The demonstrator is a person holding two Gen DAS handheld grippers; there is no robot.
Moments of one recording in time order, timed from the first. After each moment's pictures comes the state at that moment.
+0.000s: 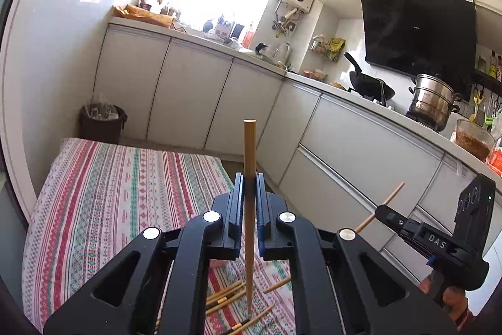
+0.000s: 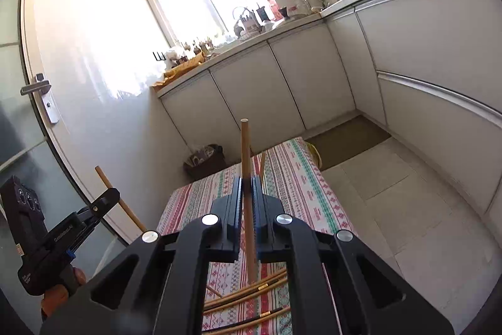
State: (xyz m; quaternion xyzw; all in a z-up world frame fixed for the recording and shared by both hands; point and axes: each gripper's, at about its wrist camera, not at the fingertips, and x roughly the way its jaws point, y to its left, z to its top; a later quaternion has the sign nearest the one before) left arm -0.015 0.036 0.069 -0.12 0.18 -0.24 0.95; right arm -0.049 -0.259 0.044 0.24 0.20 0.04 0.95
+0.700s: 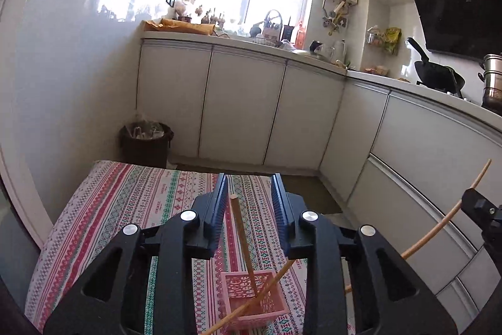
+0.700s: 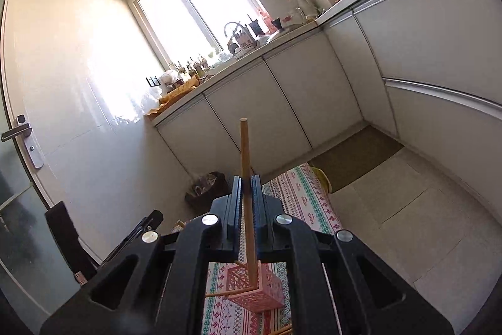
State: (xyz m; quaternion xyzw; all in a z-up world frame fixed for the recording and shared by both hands) left arm 0.090 -0.022 0.040 -0.07 0.17 -0.08 0.98; right arm 0.044 -0.296 0.041 0.28 0.17 0.04 0.94
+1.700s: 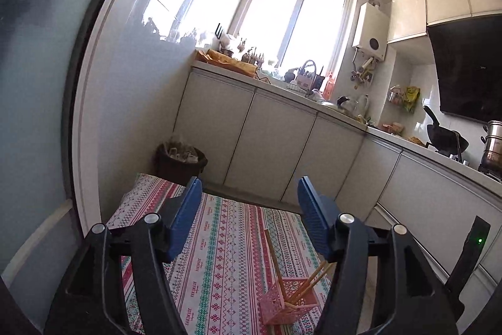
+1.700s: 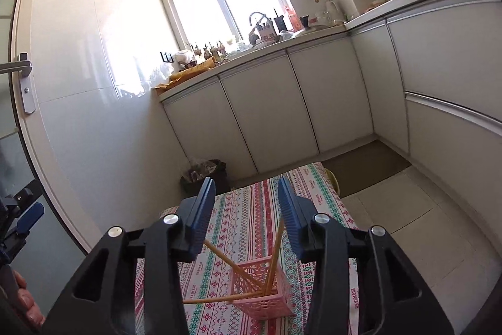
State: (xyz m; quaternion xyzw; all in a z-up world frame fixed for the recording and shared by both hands) left arm 0.005 0.098 0.085 -0.15 0.10 -0.04 0.98; right arm 0.077 -0.222 0.018 0.20 0.17 0.05 0.96
